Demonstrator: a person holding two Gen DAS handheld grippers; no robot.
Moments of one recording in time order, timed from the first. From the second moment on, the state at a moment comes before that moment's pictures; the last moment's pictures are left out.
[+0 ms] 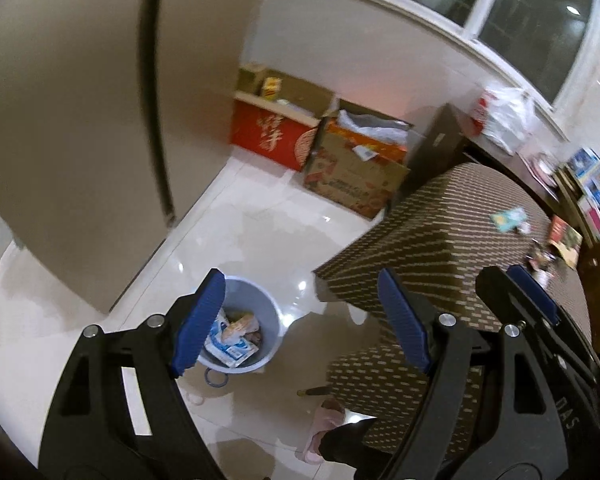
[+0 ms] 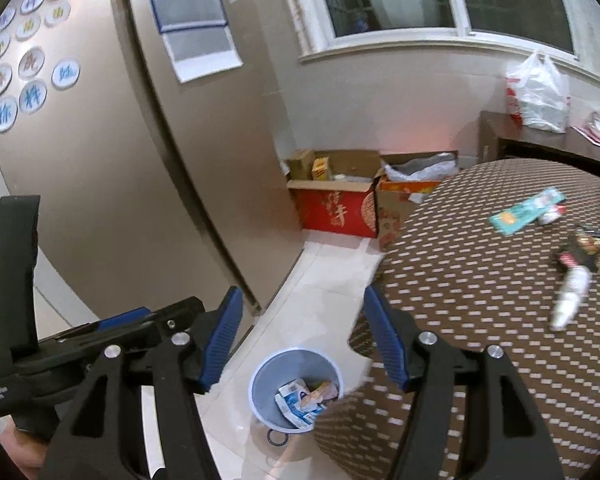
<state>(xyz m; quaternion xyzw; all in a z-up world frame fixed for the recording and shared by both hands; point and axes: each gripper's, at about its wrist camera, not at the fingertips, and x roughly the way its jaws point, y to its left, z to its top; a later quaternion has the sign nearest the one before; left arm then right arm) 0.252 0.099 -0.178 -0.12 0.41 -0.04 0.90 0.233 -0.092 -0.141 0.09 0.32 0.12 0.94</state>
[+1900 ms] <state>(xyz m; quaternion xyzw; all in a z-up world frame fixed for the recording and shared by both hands) 0.316 -0.117 -0.168 0.00 0.40 -0.18 0.90 0.294 -0.321 -0.170 0.20 0.41 -0.02 0.89</state>
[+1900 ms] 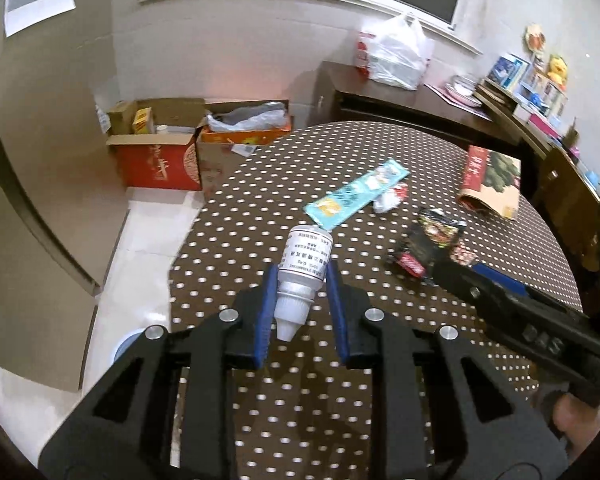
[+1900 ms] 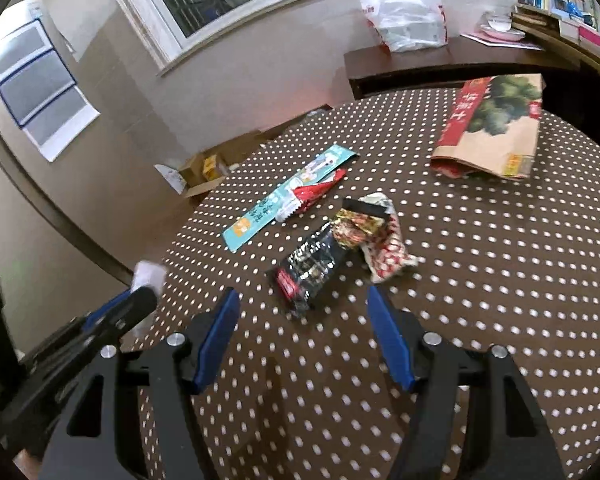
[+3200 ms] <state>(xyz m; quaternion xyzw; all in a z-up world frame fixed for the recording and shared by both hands) 0.270 0.006 -0.150 -0.08 0.38 -0.12 0.92 0.254 -0.204 -0.108 0.16 0.35 0.14 0.91</state>
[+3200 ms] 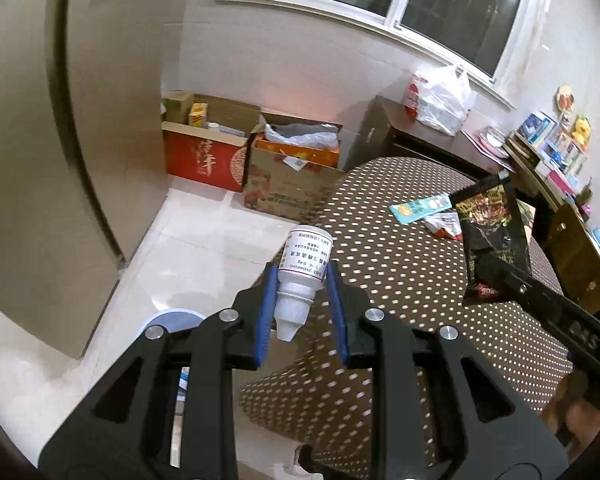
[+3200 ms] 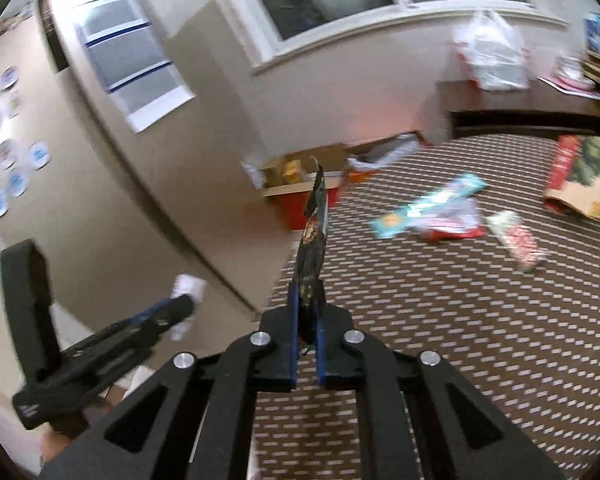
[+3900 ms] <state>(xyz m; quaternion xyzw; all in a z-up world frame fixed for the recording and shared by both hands) 0.253 0.138 -0.168 -0.13 0.38 -0.01 0.92 0.271 -0.040 -0.125 0.10 0.37 0.27 0.89</state>
